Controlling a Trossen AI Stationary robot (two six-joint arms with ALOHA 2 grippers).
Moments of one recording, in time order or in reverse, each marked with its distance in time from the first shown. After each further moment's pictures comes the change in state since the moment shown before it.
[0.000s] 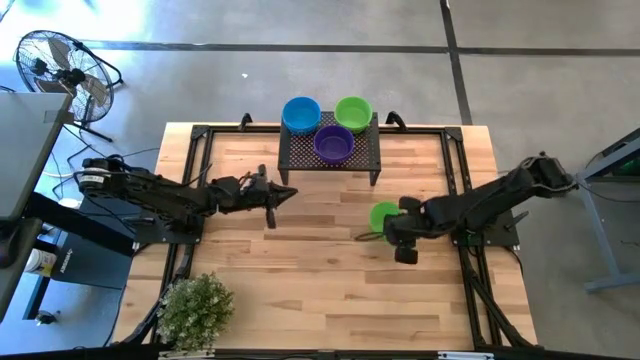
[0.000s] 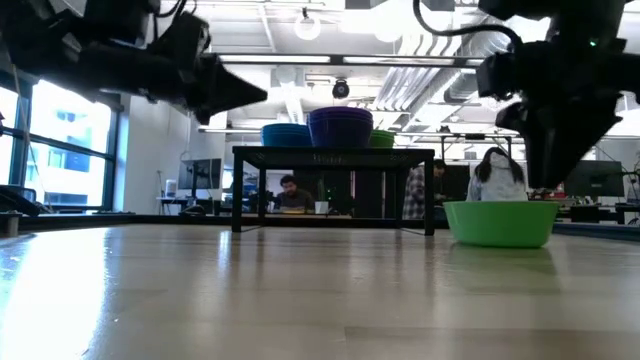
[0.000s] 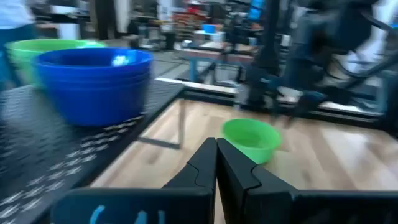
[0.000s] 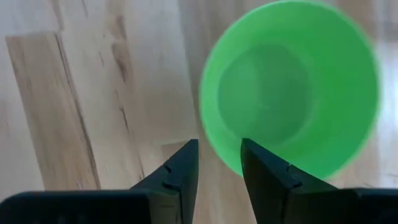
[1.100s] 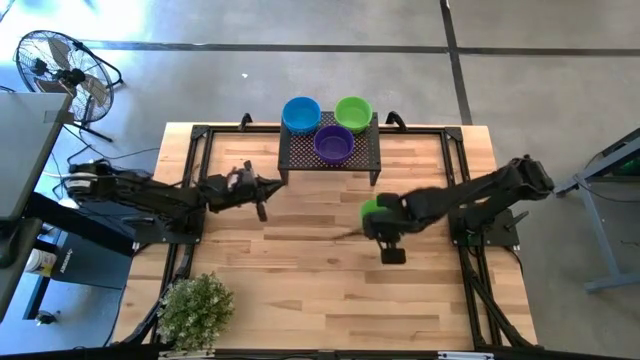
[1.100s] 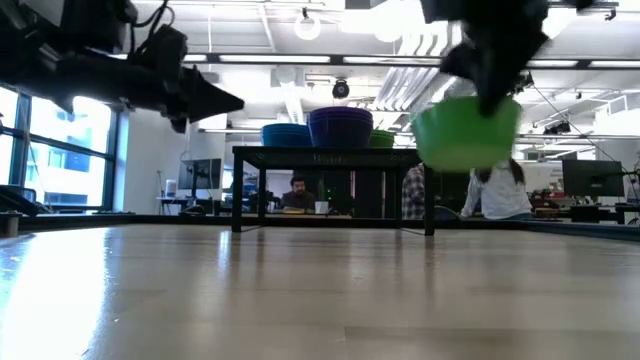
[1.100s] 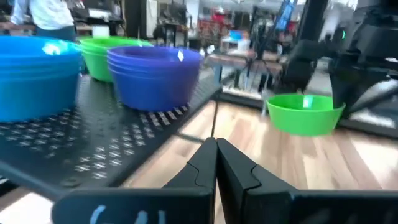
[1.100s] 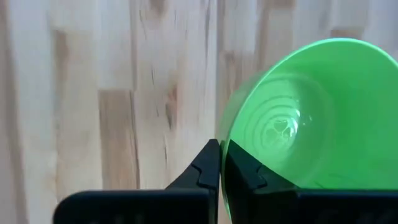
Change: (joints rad) left arm 0.053 -0.135 -0.121 0.004 -0.059 -0.028; right arm -0.030 0.173 0.411 -0.212 -0.066 -0.190
